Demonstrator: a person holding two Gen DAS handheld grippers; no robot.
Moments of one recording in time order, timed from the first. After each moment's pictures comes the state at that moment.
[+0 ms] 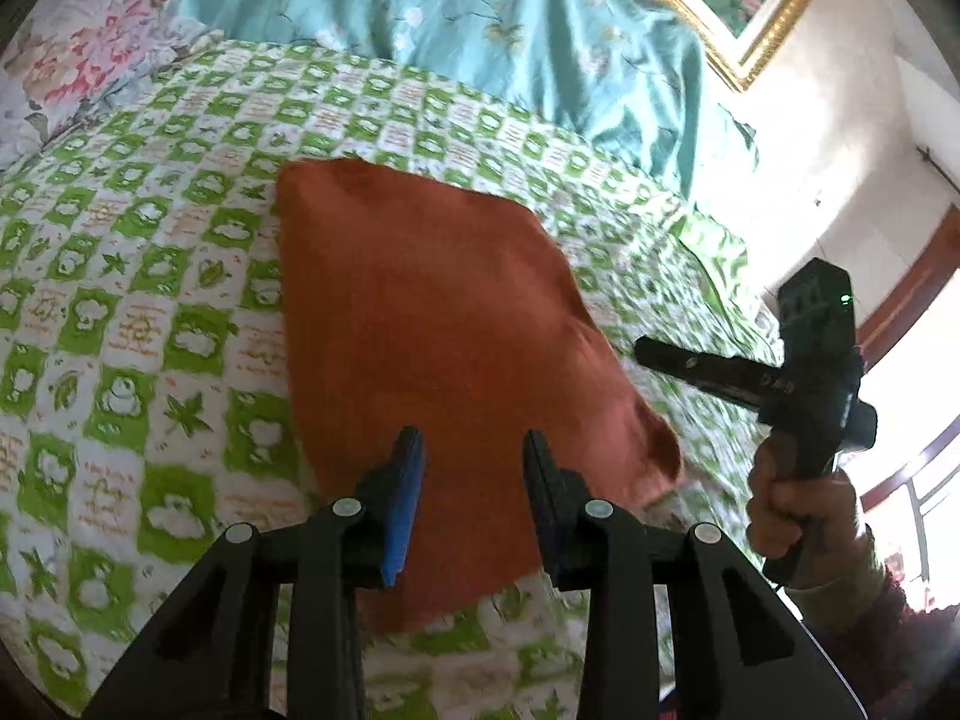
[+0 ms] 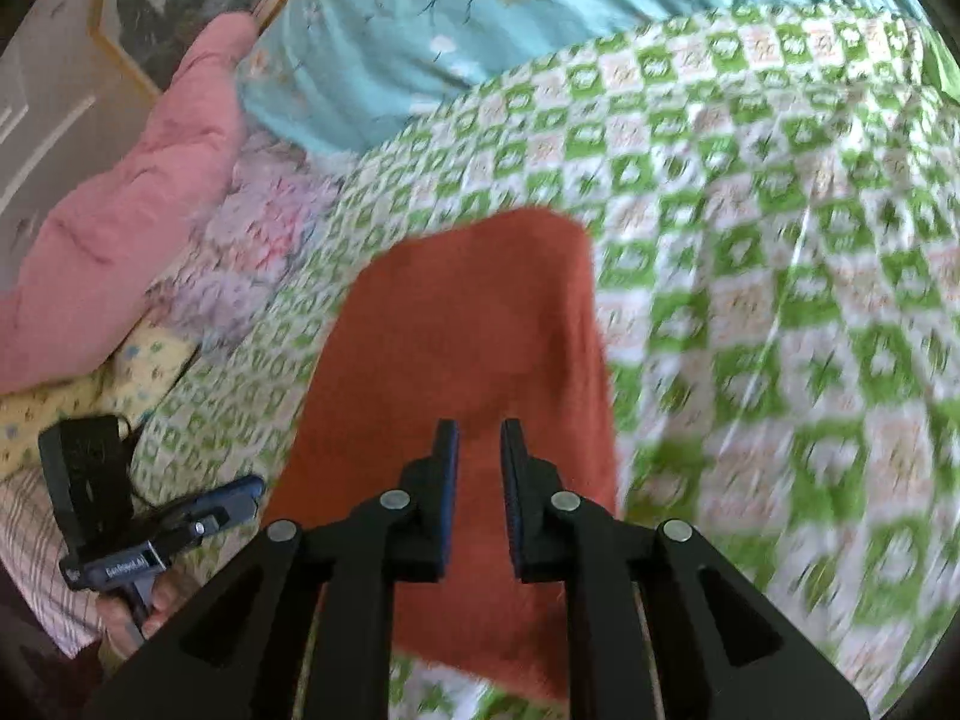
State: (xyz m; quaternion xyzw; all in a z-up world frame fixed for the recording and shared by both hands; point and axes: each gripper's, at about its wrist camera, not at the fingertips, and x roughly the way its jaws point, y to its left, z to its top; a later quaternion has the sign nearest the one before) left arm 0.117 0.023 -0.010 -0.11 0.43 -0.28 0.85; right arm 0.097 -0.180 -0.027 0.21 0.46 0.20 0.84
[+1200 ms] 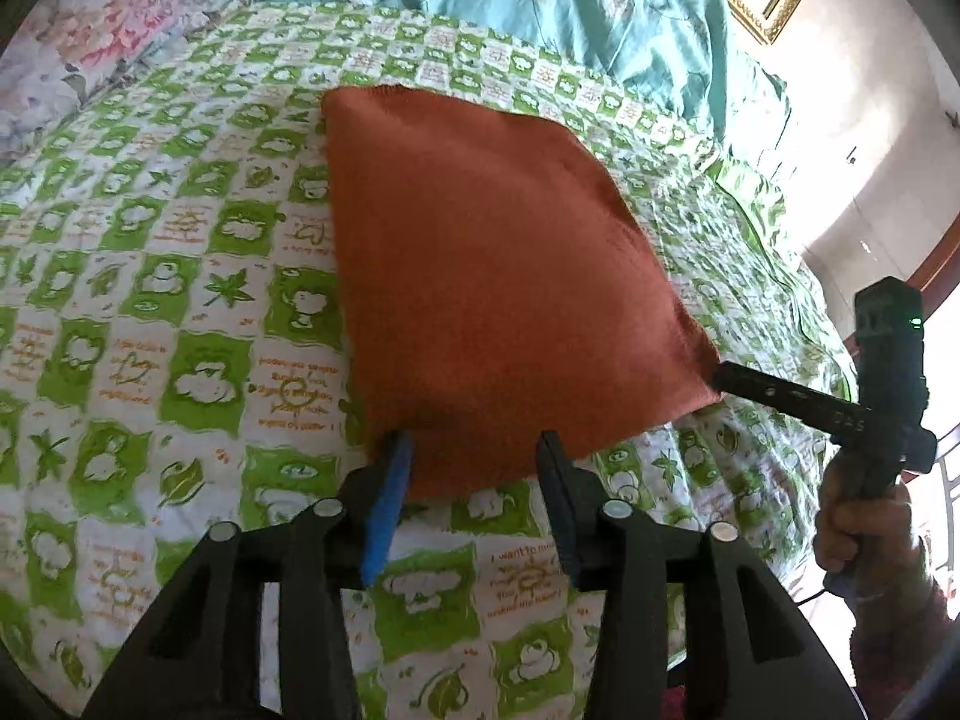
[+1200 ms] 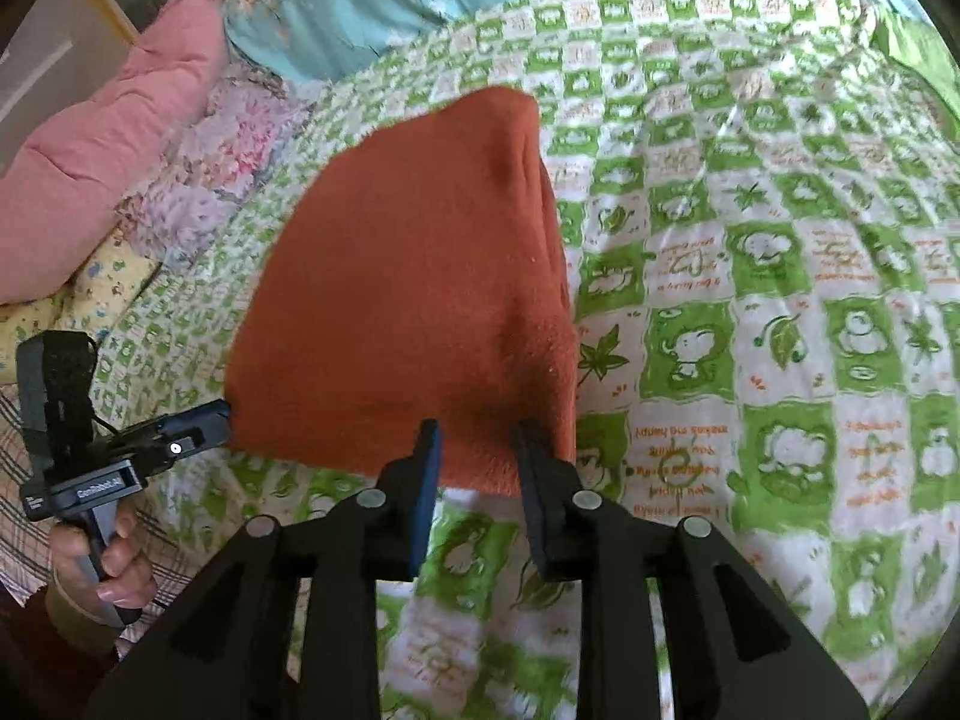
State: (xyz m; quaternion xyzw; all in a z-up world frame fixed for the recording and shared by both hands) left arm 0.079 0.029 -0.039 -0.07 0.46 -0.24 0.85; right arm 0.017 -0.180 -0.046 0.15 0.49 0.15 0.84
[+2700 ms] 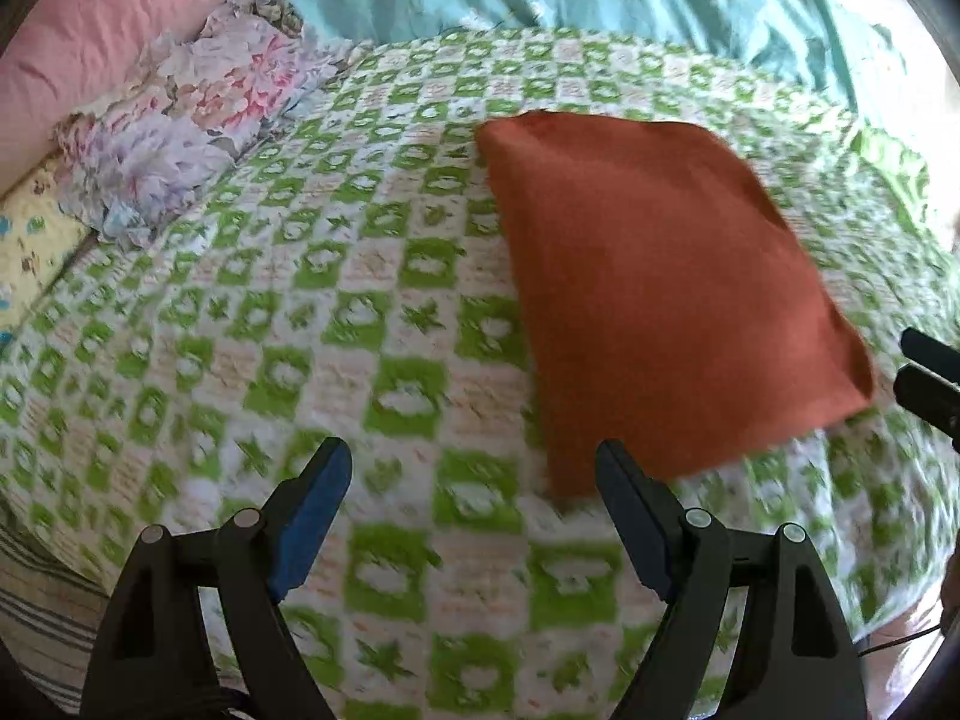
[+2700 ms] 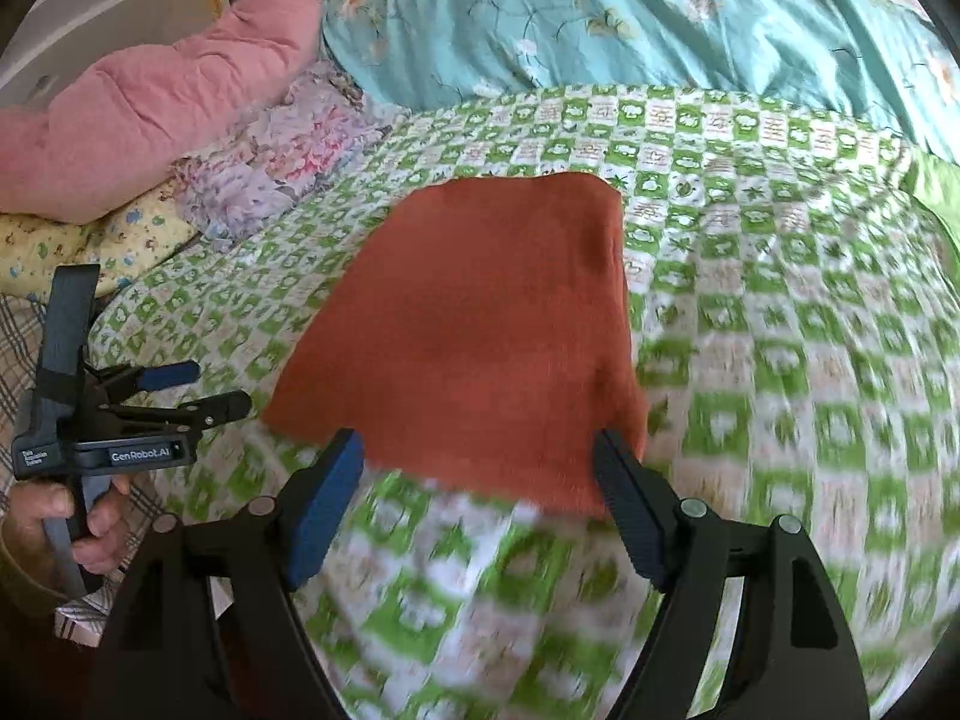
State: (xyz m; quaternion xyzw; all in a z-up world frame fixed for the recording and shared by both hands) left arm 0.084 0.033 -0.010 0.07 0.47 -0.03 0.88; right arm 0.002 -0.137 -0.004 0.06 0.43 0.18 0.88
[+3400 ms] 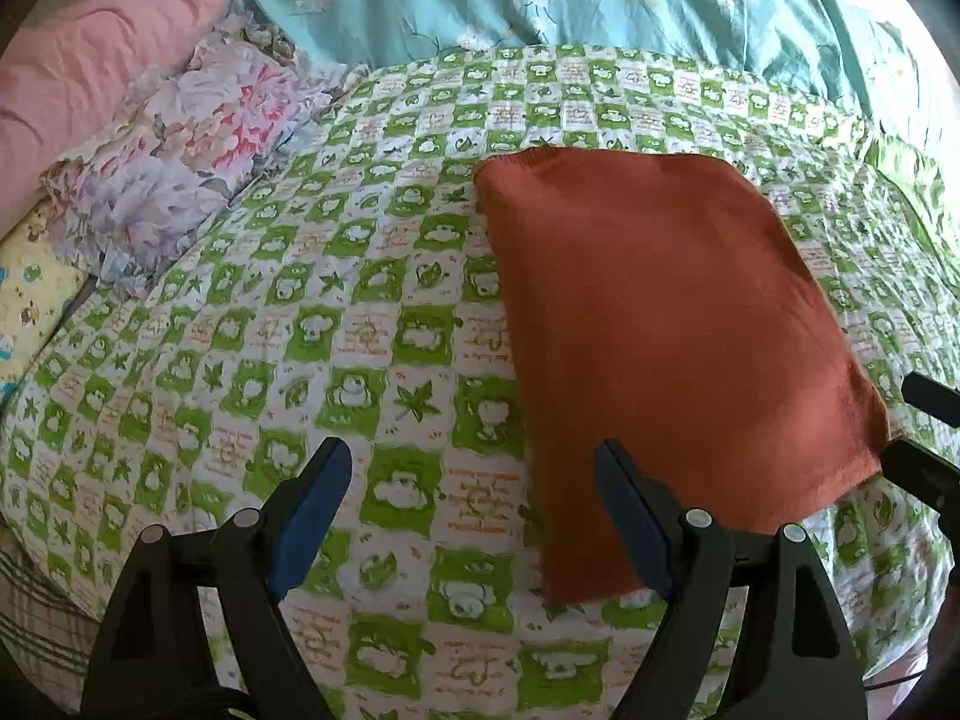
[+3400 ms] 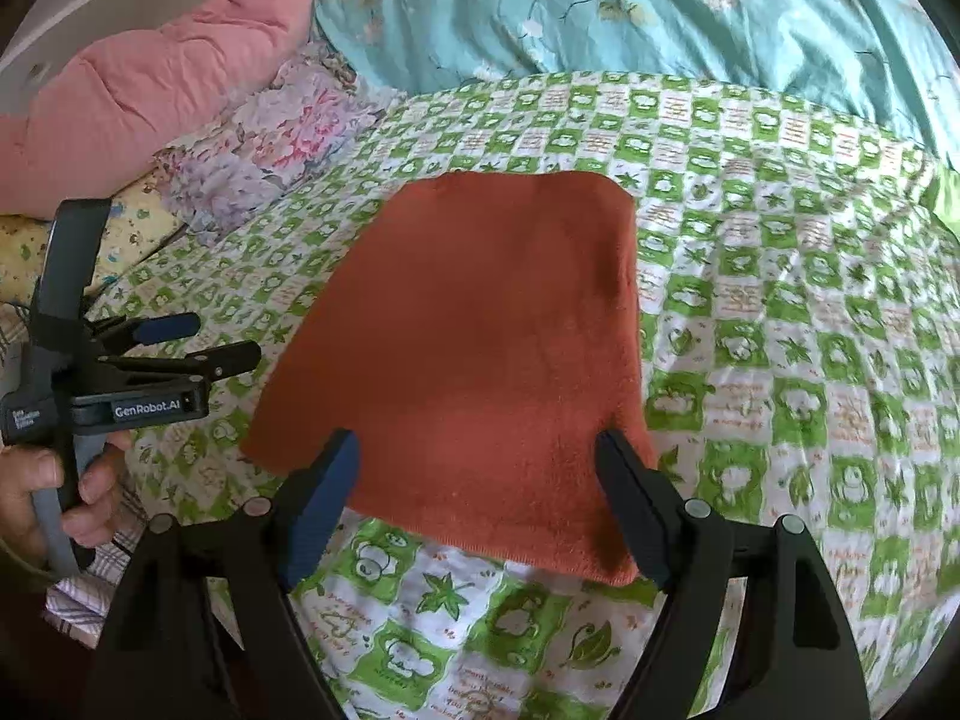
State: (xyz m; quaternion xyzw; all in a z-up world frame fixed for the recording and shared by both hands) left arm 0.110 0.017 -0.001 0.08 0.45 -0.02 0.89; right arm 0.024 -0.129 -0.007 0.05 0.44 0.18 0.88
